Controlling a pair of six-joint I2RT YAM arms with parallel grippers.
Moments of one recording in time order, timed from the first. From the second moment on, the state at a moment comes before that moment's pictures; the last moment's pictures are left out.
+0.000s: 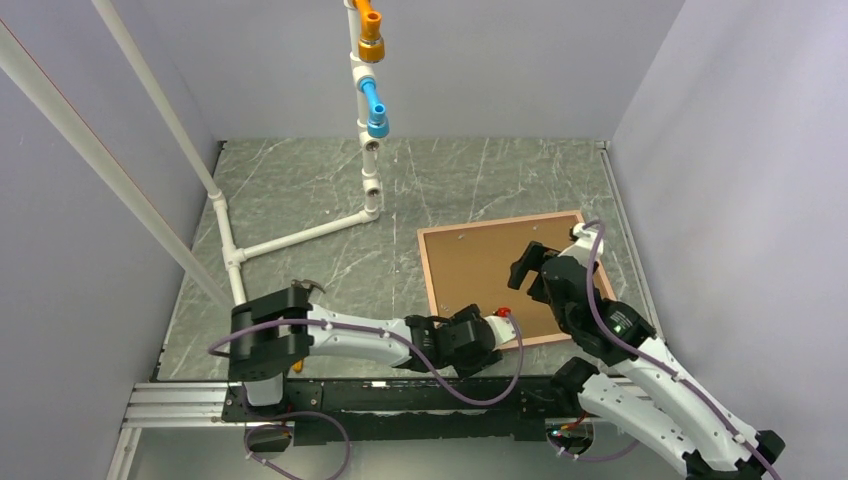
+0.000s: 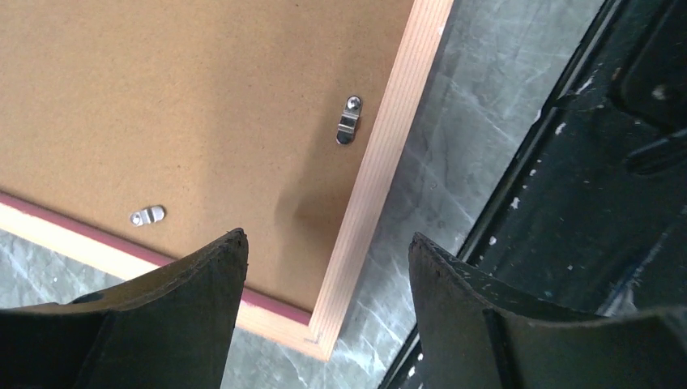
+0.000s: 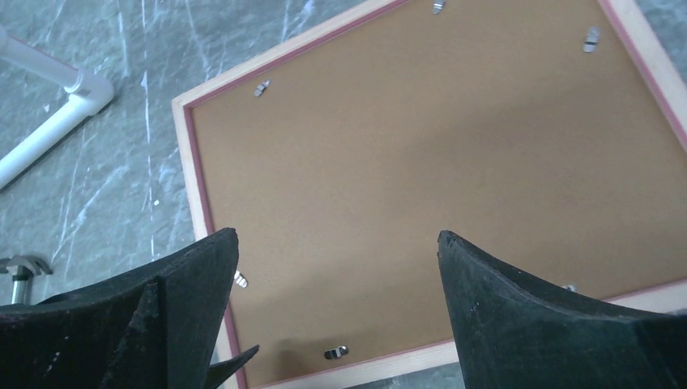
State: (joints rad) left arm -1.42 1.74 1.06 -0.16 -0.32 -0.14; right arm 0.69 0.63 0.71 -0.69 0.57 0.73
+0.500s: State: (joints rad) left arm -1.42 1.87 1.13 -0.16 -0.32 -0.11; right arm 0.69 0.62 0.73 -0.85 0.68 0.86
